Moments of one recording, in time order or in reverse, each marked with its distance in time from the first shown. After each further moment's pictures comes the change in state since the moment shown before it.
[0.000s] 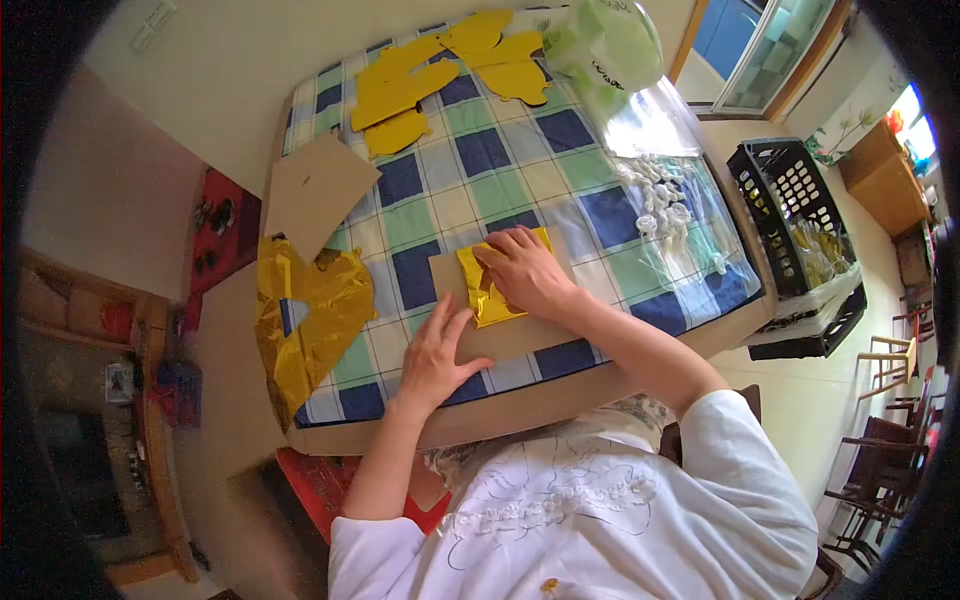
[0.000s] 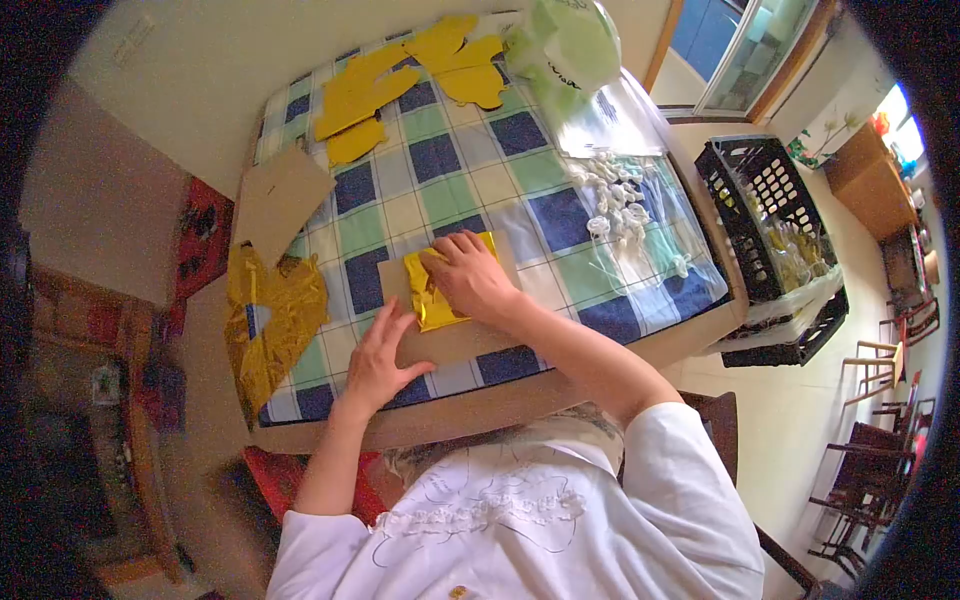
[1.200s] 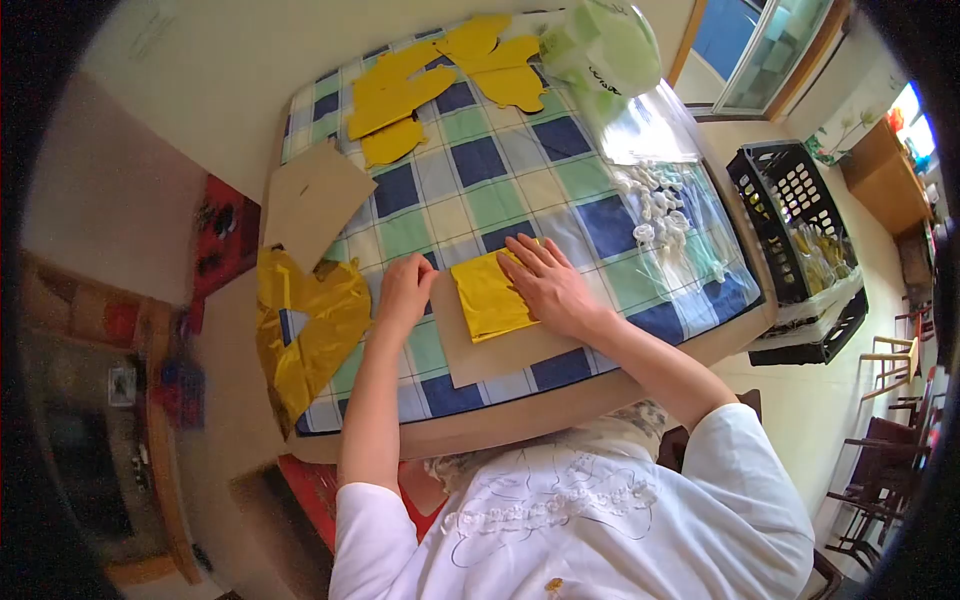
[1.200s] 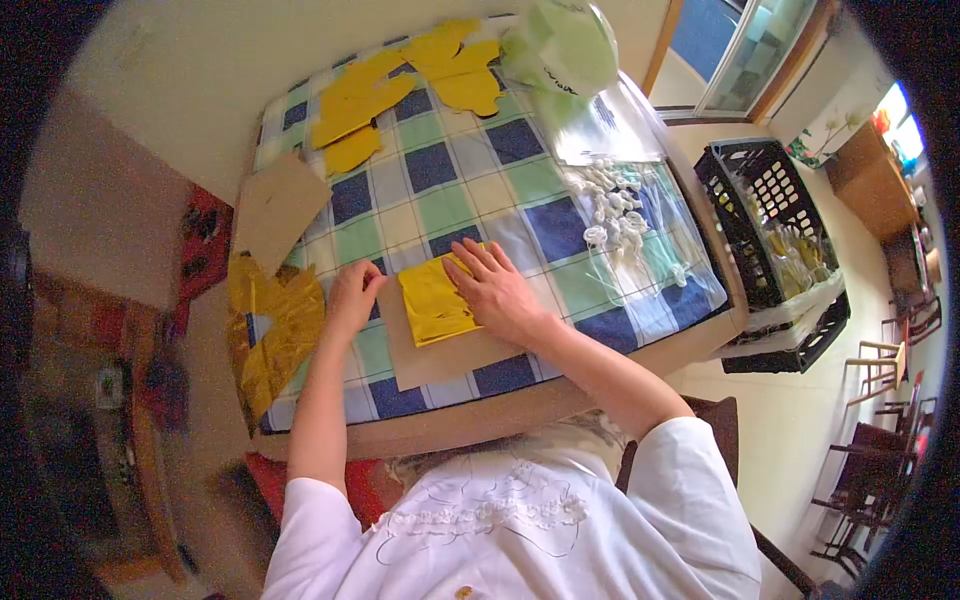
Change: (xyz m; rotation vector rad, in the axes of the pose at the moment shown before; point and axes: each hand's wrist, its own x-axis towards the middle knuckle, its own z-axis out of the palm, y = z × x) left_hand 0.092 -0.069 -0.003 -0.106 0.122 -0.186; right_hand -0.032 0.014 -0.021 -0.093 -0.165 0.057
